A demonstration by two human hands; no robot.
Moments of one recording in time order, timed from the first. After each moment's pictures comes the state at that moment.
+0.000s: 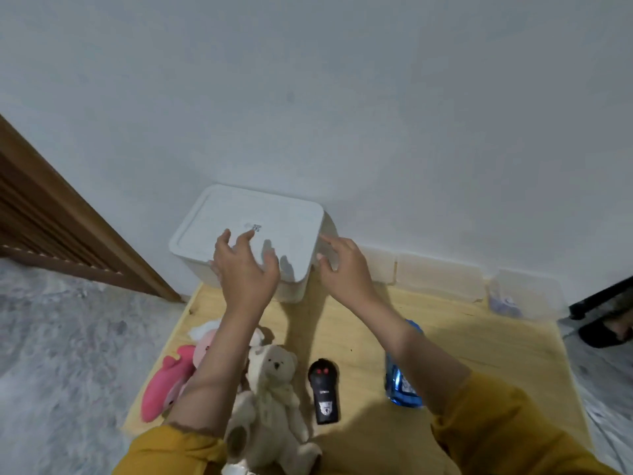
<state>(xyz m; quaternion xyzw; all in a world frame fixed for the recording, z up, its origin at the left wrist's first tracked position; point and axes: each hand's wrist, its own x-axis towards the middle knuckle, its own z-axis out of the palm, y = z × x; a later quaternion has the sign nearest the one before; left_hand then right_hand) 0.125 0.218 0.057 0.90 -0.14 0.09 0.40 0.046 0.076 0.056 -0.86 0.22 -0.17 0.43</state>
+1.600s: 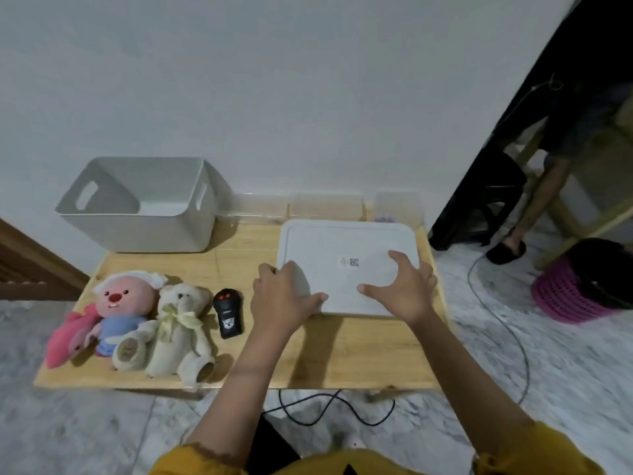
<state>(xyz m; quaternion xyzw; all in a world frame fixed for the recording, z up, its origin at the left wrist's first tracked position) -0.141 0.156 0.049 0.92 -0.28 -0.14 0.23 -0.274 0.006 0.043 -0.77 0.53 -0.08 0.35</state>
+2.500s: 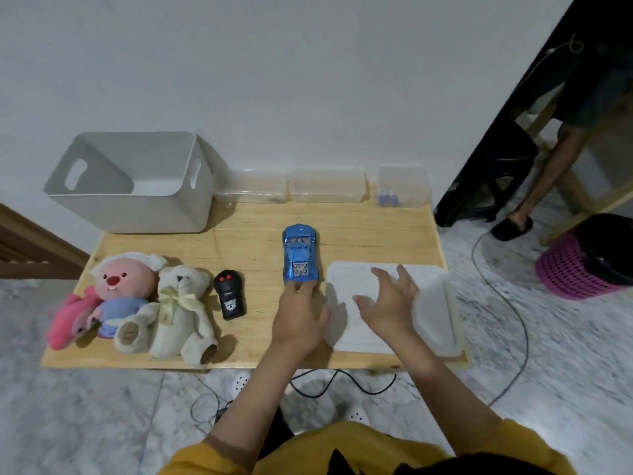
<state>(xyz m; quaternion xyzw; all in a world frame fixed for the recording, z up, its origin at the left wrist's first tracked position) -0.184 0.163 -0.008 0.88 -0.33 -0.20 0.29 -0.290 0.037 -0.022 -0.80 0.51 -0.04 0.32</state>
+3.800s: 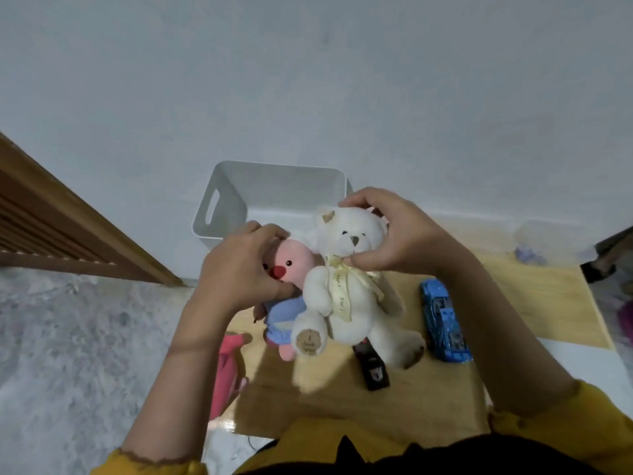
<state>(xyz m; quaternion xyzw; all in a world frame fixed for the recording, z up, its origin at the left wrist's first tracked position) 0.165 0.311 0.106 0.89 -0.40 -0.11 0.19 0.029 0.112 0.150 -0.89 0.16 -0.04 0.43</state>
